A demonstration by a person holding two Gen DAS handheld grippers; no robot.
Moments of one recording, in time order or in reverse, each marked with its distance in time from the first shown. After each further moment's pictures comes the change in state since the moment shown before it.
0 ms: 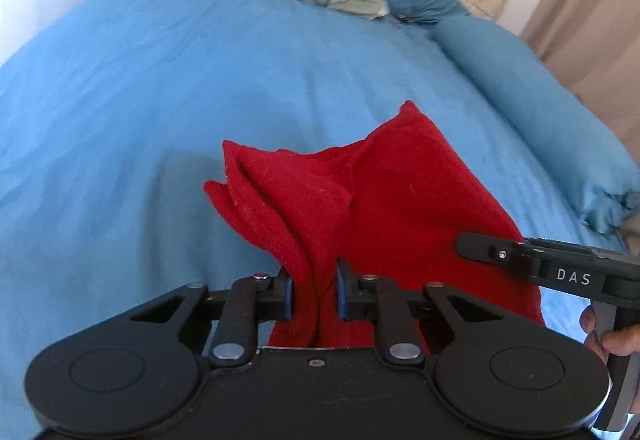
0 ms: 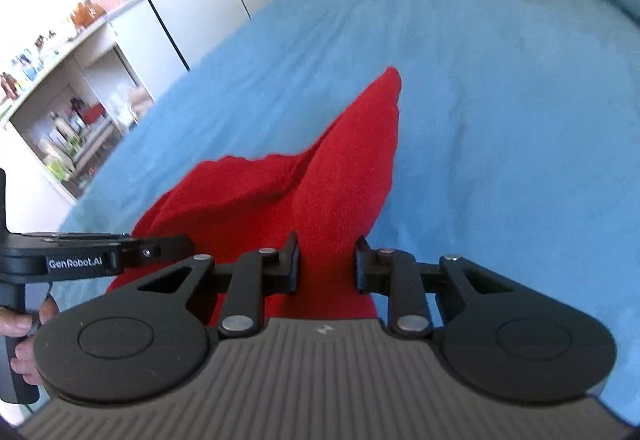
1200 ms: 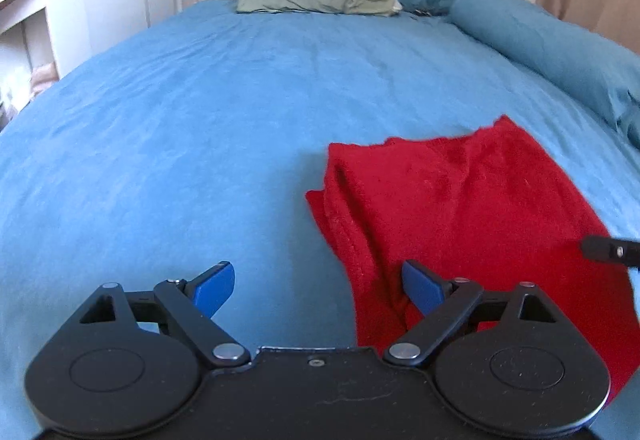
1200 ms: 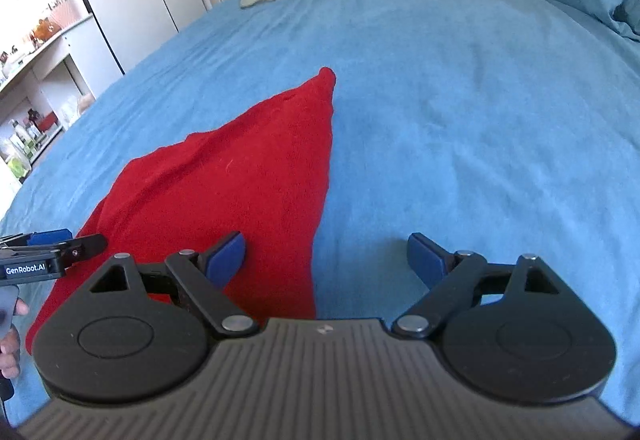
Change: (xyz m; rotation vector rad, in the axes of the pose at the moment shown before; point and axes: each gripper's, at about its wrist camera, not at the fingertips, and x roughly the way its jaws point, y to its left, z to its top) left arm 0.004 -0.081 -0.169 0.100 -0.134 0.280; right arm -0.116 -0.131 -0.175 0.090 -0.093 -0.161
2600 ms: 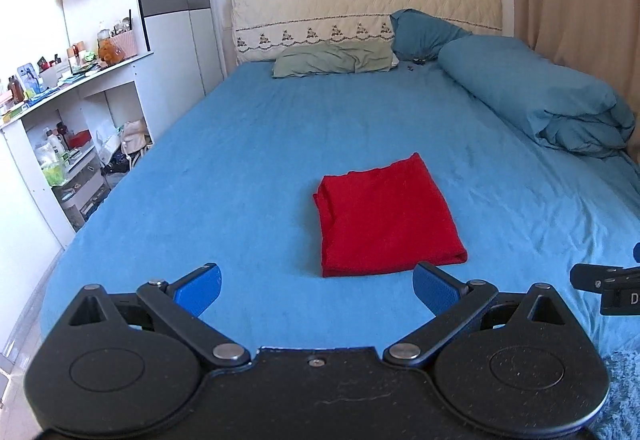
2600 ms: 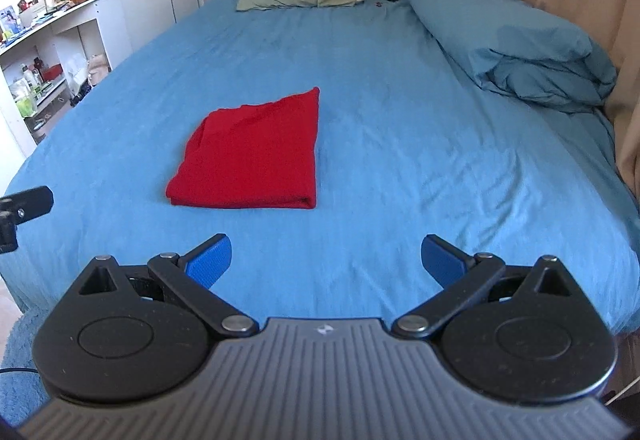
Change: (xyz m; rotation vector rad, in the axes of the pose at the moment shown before) left arm -0.355 -0.085 -0.072 0.057 -0.109 0.141; right arm -0.354 0.103 -0.081 -0.149 0.026 -0.229
